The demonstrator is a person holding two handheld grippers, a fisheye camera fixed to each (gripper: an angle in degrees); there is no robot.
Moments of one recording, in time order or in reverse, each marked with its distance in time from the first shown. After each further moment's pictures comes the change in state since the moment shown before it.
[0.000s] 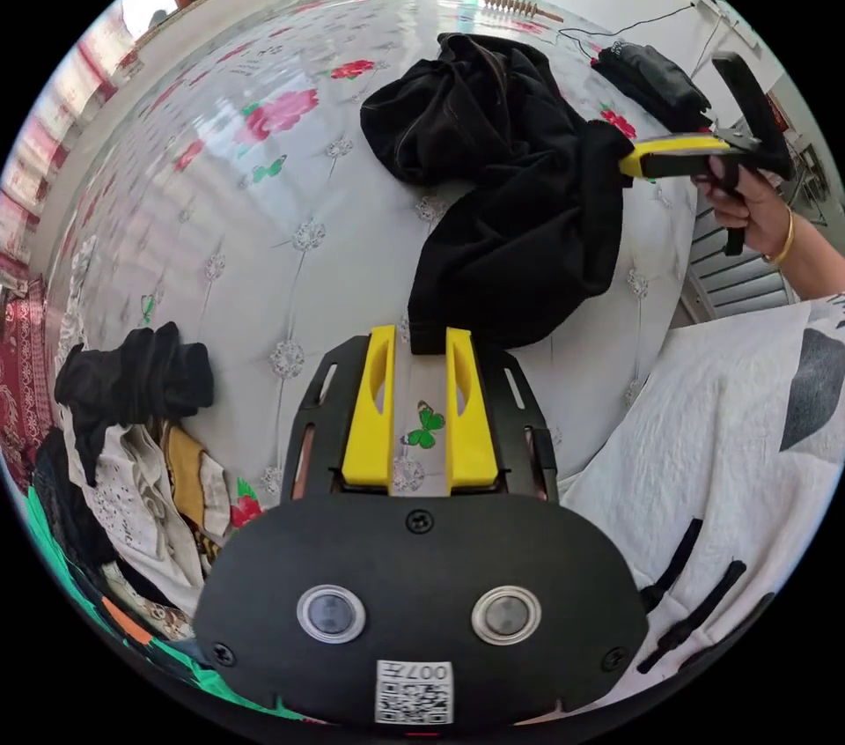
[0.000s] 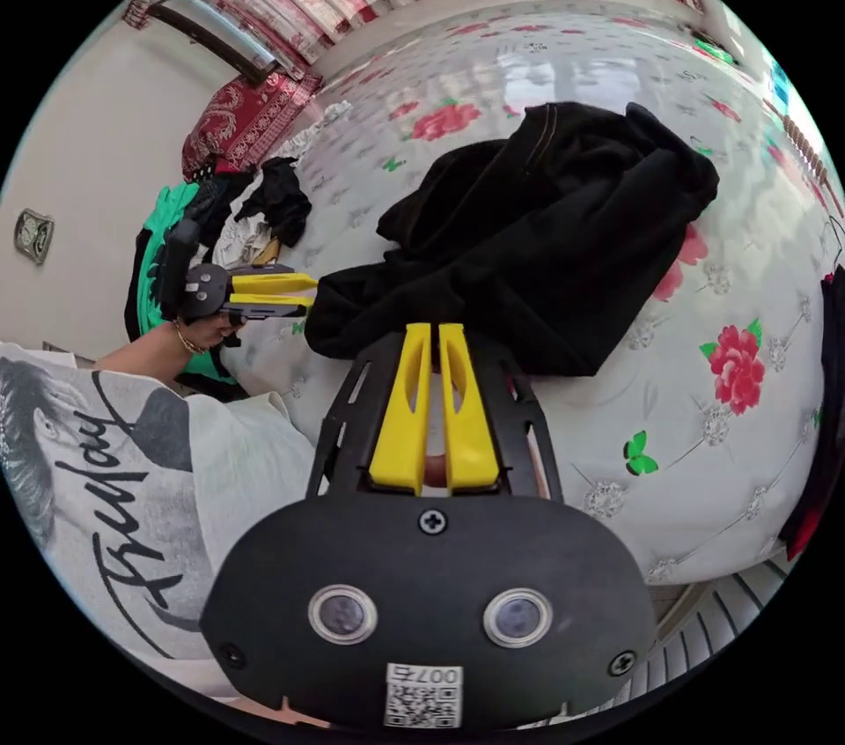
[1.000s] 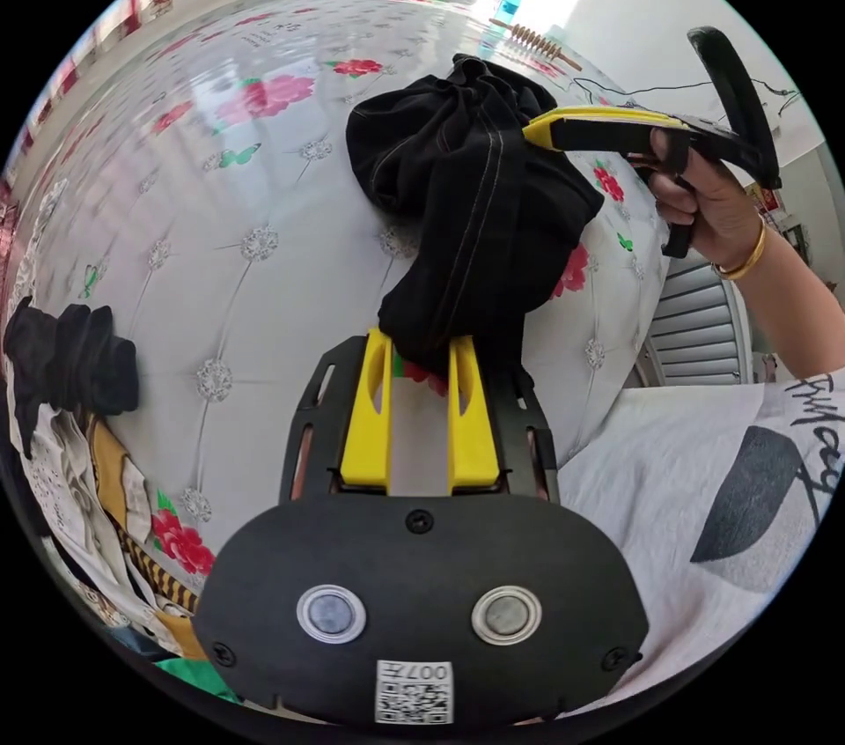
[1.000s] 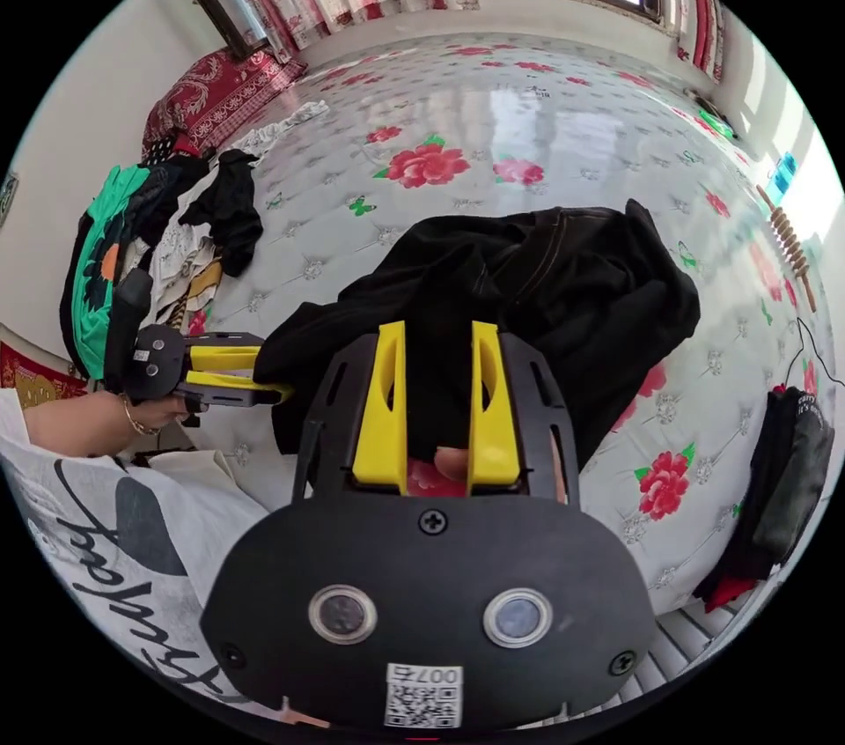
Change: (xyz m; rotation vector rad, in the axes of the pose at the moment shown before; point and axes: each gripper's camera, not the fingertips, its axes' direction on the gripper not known) left arm 0.020 -0.038 0.032 0.022 0.173 -0.172; right arm -0.093 -0.094 0.031 -0.079 0.270 -0.109
